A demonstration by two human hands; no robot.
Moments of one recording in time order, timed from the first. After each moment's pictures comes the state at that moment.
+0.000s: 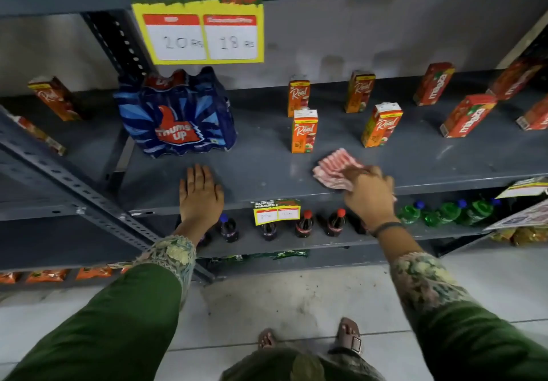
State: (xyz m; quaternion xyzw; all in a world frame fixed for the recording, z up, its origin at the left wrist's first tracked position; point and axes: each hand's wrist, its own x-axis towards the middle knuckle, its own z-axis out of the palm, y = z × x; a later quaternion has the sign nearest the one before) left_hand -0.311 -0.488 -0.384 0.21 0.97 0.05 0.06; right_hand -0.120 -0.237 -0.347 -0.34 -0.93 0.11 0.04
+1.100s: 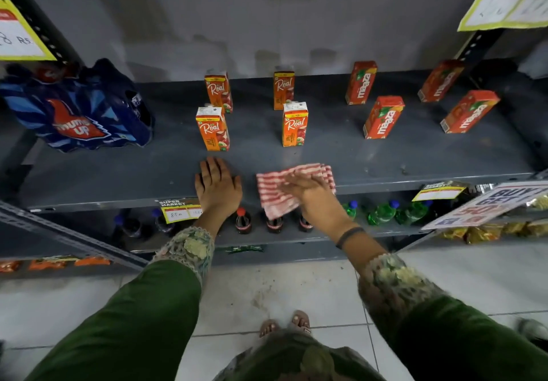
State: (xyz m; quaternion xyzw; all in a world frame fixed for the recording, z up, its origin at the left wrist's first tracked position) left_hand -0.190 -0.284 -0.383 0.17 0.97 0.08 0.12; right_hand -0.049 -0.130 -0.363 -0.09 -0.98 0.18 0.00
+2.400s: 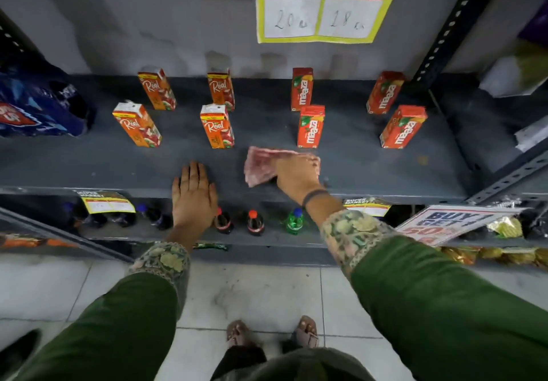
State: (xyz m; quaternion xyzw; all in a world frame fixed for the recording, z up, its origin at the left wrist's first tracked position) left_hand -0.096 -0.185 -0.397 0.18 0.98 0.08 0.00; right_hand -0.030 0.010 -0.324 -0.16 -0.98 0.13 -0.04
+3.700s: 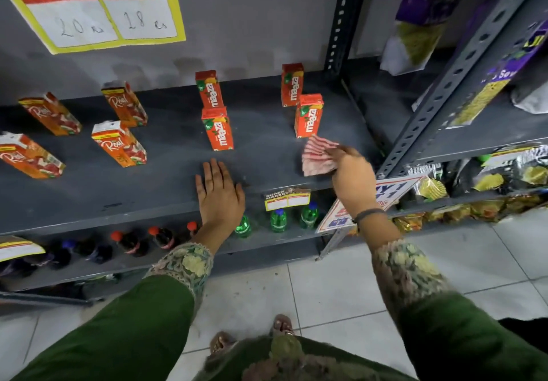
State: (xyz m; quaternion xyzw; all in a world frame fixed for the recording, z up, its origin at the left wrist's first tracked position) left_hand 0.003 -0.003 -0.384 0.27 0.96 0.07 0.03; right_hand 0.140 0.190 -0.331 -0.36 -0.91 0.15 0.12
